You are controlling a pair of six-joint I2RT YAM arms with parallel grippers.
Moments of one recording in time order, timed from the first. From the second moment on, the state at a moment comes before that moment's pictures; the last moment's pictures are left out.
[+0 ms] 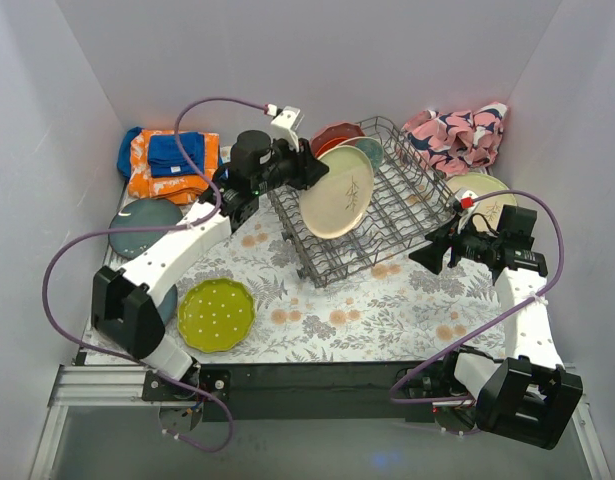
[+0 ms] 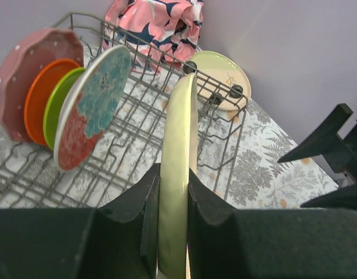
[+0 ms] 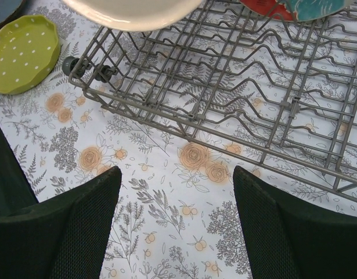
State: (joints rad) left arm -0.59 1.52 1.39 -0.03 0.27 -0.31; right arm -0.24 1.03 0.79 -0.55 -1.09 -0.50
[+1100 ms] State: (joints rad) left arm -0.55 2.10 1.93 -0.03 0.40 0.12; right arm -0.24 1.08 0.79 -0.55 -1.12 -0.50
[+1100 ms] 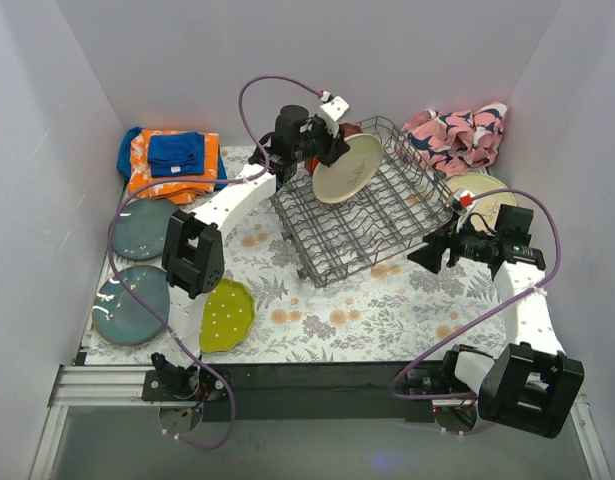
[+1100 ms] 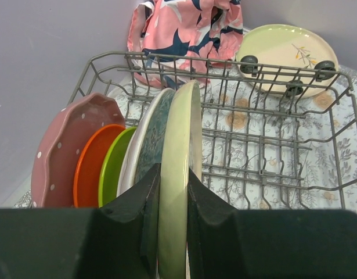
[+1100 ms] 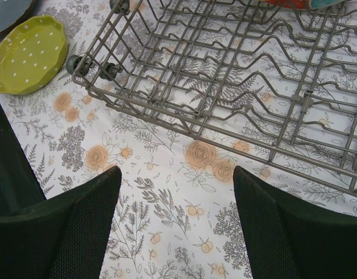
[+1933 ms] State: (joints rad) left arm -0.55 2.20 2.01 0.00 0.39 0.23; right arm -0.24 1.09 0.79 -0.55 -1.12 -0.50
